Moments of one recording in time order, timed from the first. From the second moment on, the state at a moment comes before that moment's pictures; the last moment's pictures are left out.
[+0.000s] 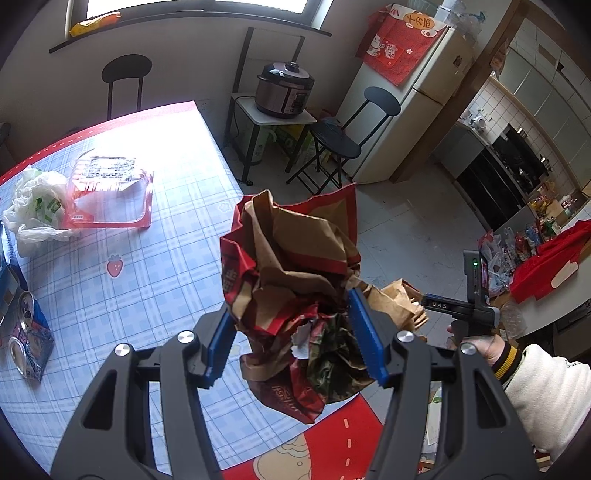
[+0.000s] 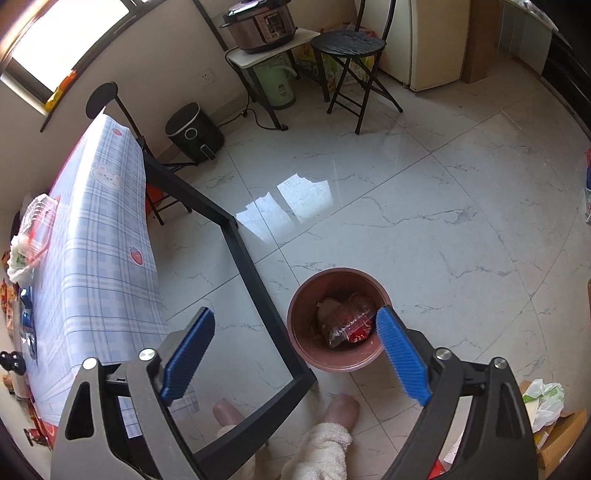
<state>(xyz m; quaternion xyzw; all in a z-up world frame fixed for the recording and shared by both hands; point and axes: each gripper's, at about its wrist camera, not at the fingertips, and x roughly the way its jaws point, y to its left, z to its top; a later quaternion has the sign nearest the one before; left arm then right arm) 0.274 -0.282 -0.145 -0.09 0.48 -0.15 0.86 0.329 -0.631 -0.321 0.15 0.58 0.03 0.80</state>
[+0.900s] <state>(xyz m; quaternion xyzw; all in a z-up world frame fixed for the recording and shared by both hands) 0.326 -0.500 -0.229 0.04 0.55 -0.27 0.79 0.203 -0.778 -0.230 0.25 0.49 -0.10 0.83</state>
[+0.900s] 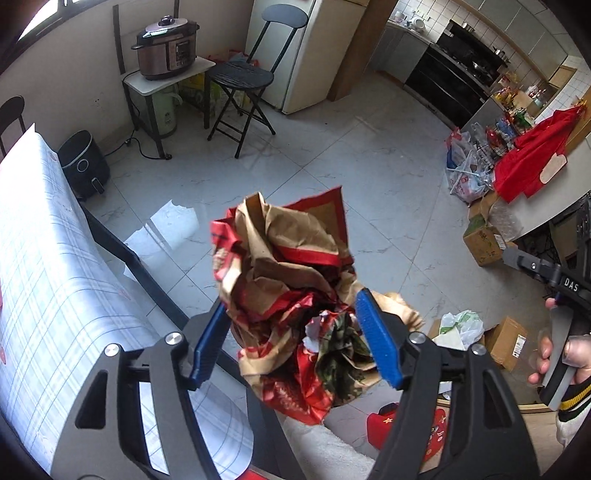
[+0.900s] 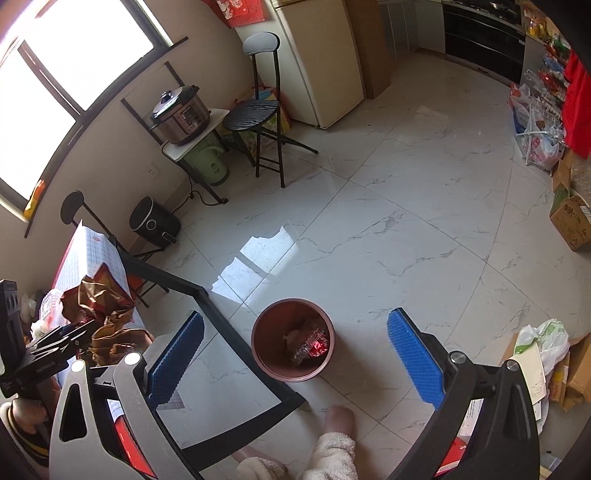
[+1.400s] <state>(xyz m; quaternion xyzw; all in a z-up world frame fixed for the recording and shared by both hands) 0.305 -0.388 -0.184 -0.01 0.50 -0.19 0.84 0.217 -0.737 -0.225 0.23 0.49 -0.08 0.83</state>
